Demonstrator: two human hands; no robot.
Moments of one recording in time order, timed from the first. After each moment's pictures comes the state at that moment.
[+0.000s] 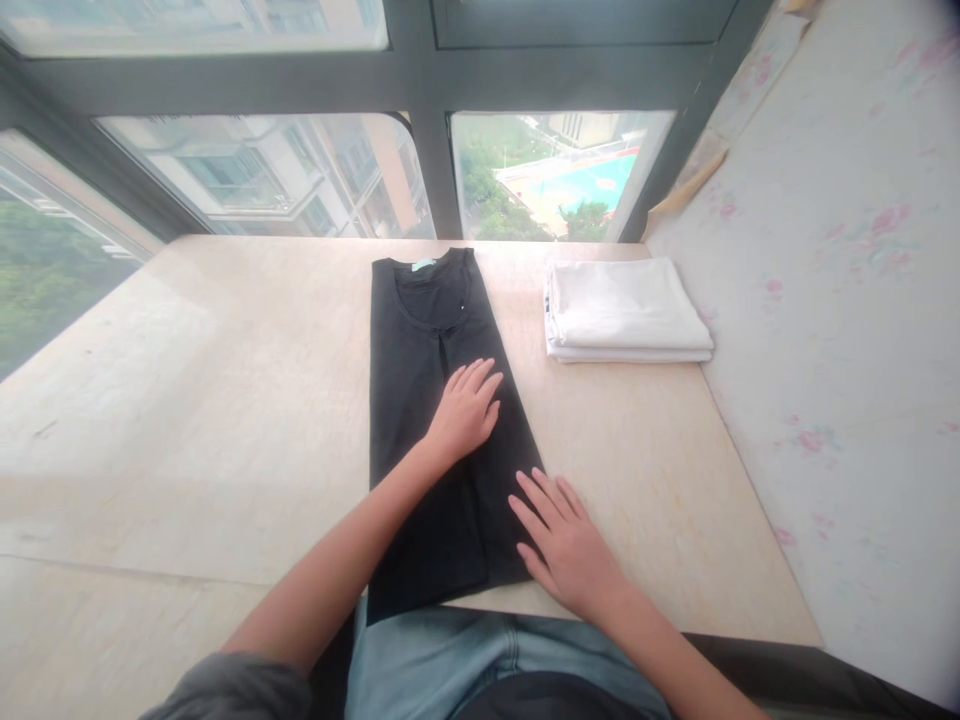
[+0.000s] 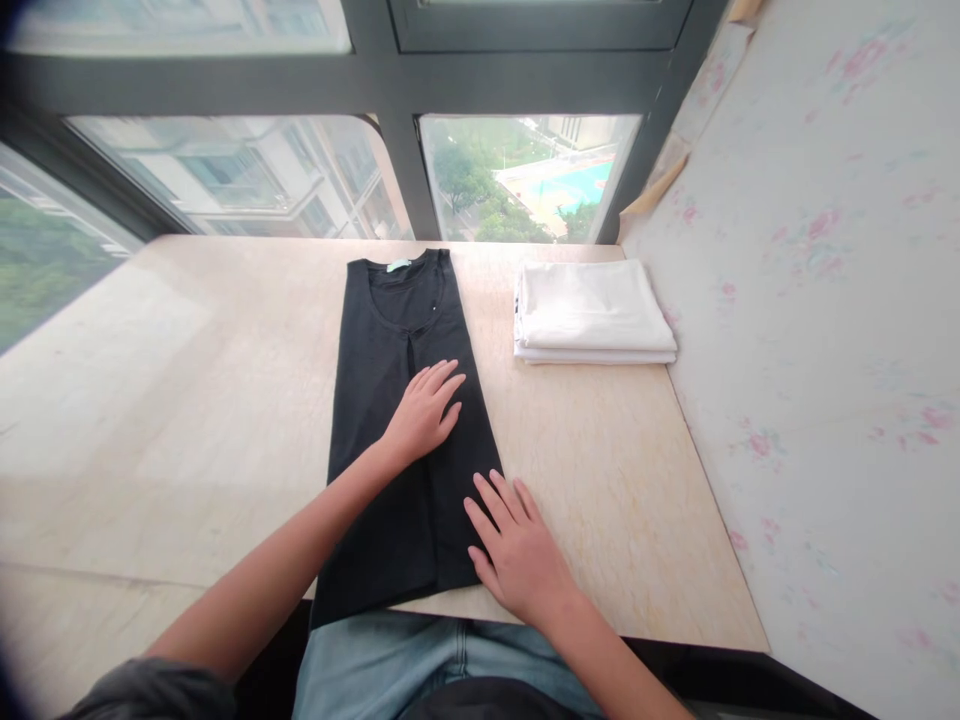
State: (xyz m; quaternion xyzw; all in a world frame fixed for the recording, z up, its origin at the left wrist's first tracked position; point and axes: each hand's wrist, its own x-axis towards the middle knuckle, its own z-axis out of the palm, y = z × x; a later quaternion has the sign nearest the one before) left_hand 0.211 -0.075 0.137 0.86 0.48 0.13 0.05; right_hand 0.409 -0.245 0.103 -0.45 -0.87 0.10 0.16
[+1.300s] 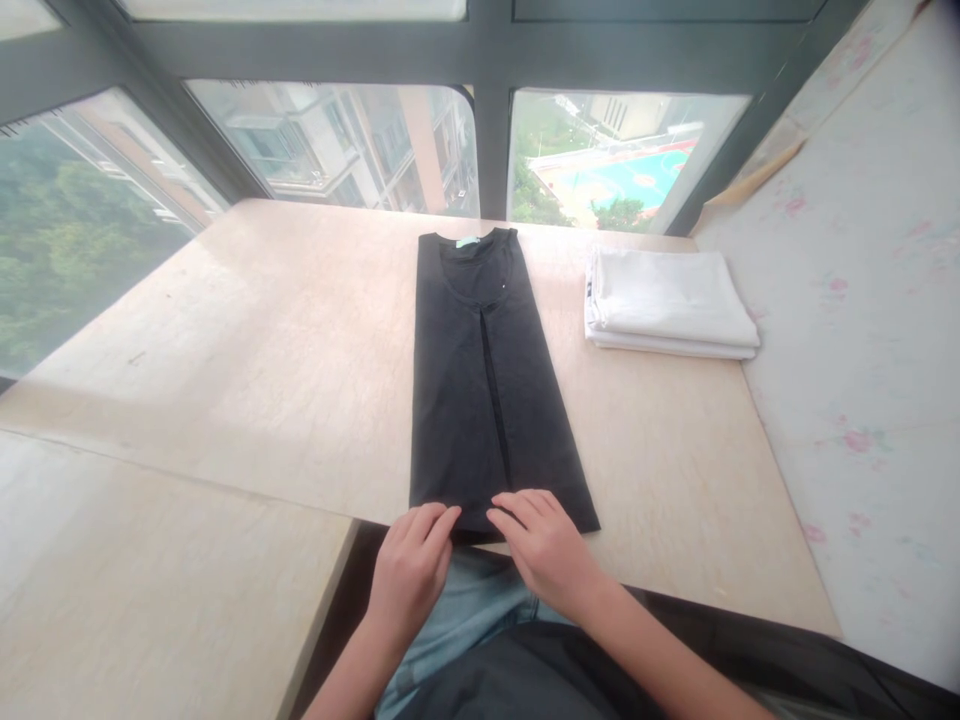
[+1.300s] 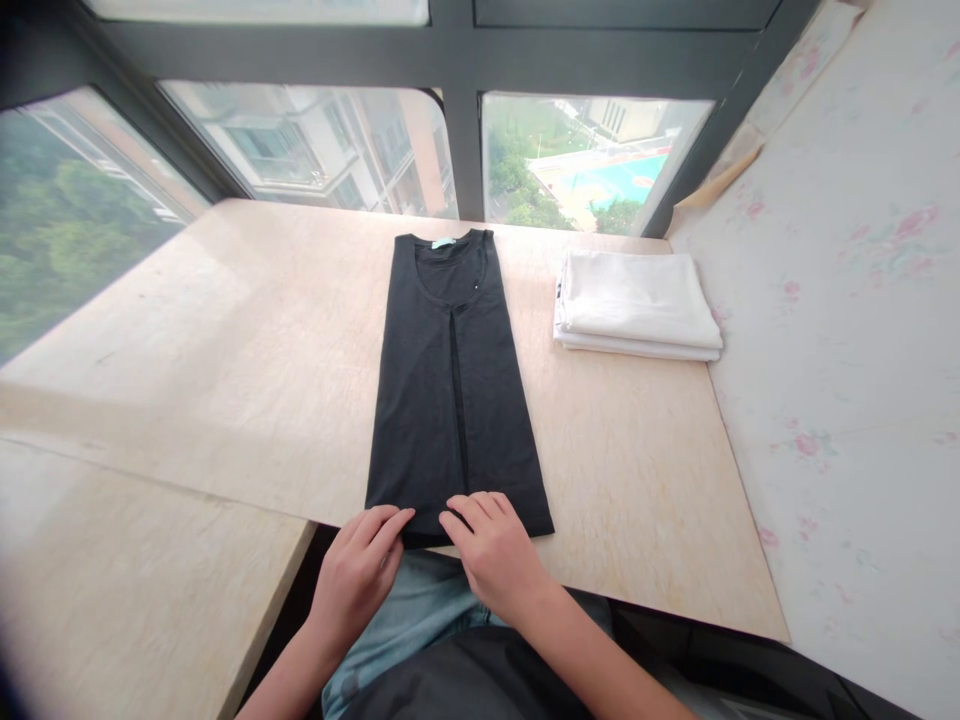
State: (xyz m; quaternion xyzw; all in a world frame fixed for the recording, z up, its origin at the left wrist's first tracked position) left_hand 0.124 -0.317 0.123 0.80 0.57 0.20 0.00; right_hand 0.349 -0.273 0.121 -0.36 -0.89 0.18 0.23
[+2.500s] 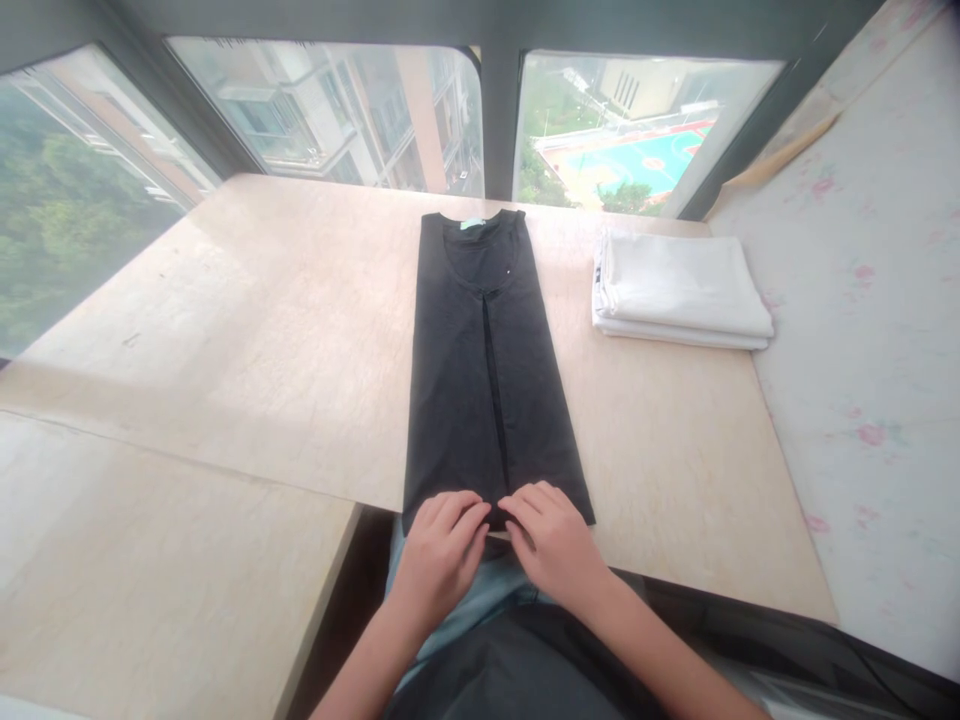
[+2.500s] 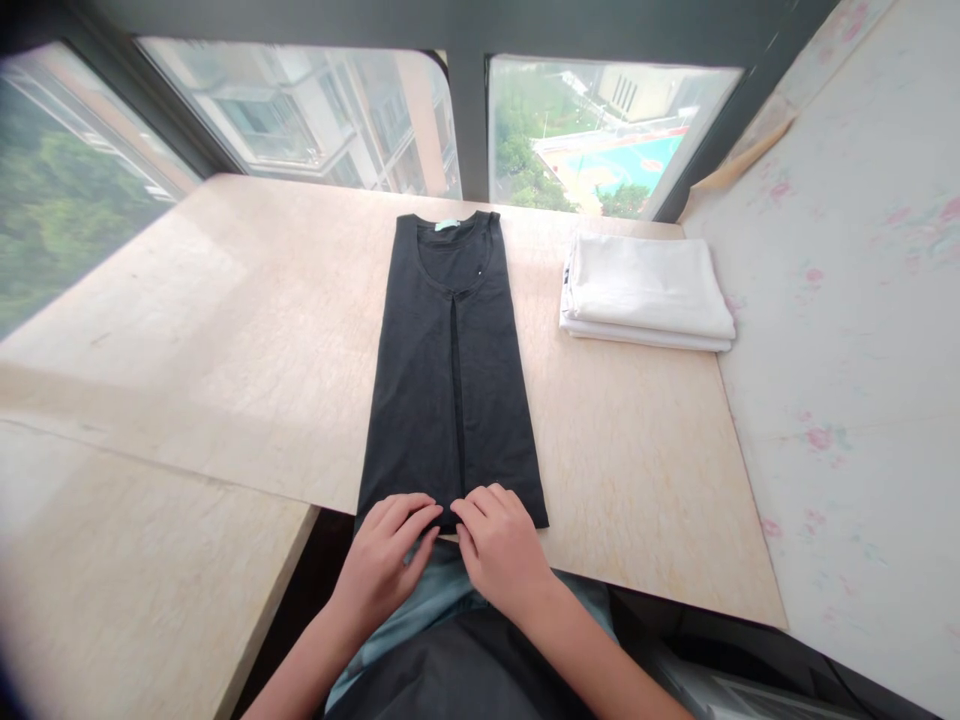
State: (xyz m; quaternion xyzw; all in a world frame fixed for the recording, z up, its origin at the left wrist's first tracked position) left_hand 0.150 -0.314 0.136 0.80 0.55 0.22 0.13; right_hand 0.347 -0.281 0.129 -0.43 -0.83 0.24 0.25
